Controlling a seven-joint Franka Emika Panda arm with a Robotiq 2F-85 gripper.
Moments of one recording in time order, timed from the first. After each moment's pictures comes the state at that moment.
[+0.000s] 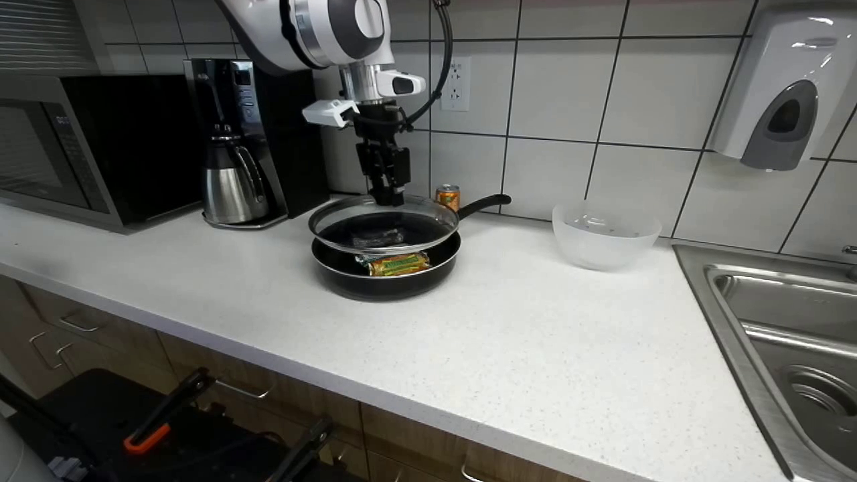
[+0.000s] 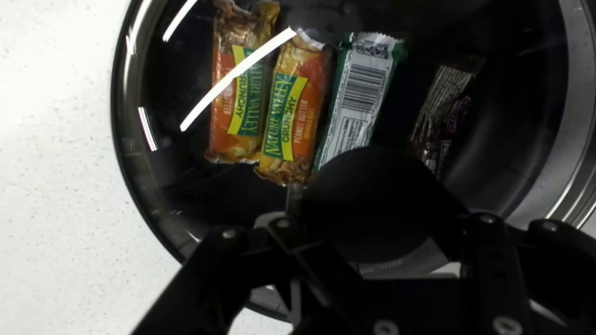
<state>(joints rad) 0.09 0.18 -0.12 -2.19 -0.13 2.41 0.55</state>
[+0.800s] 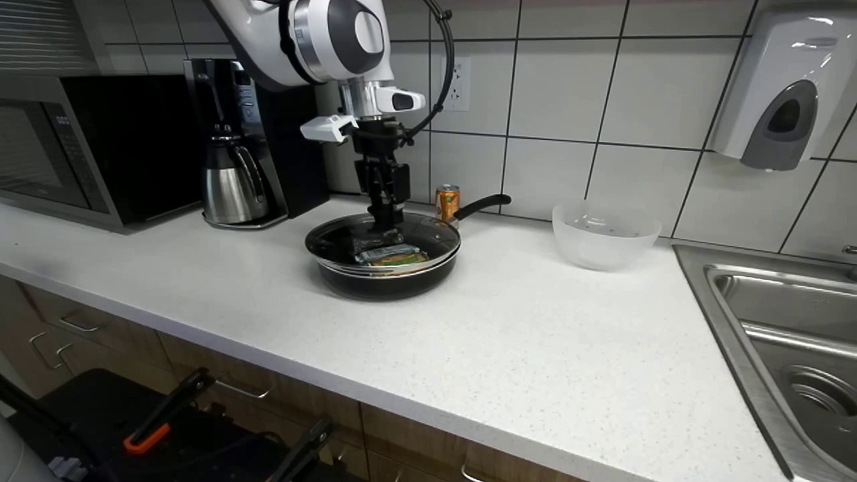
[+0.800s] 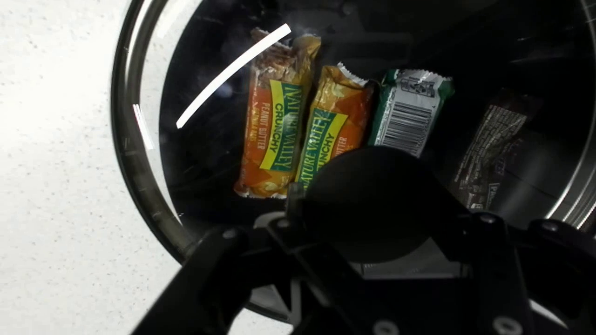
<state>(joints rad) 0.09 0.18 -0.13 -2.24 -0.17 2.41 0.55</state>
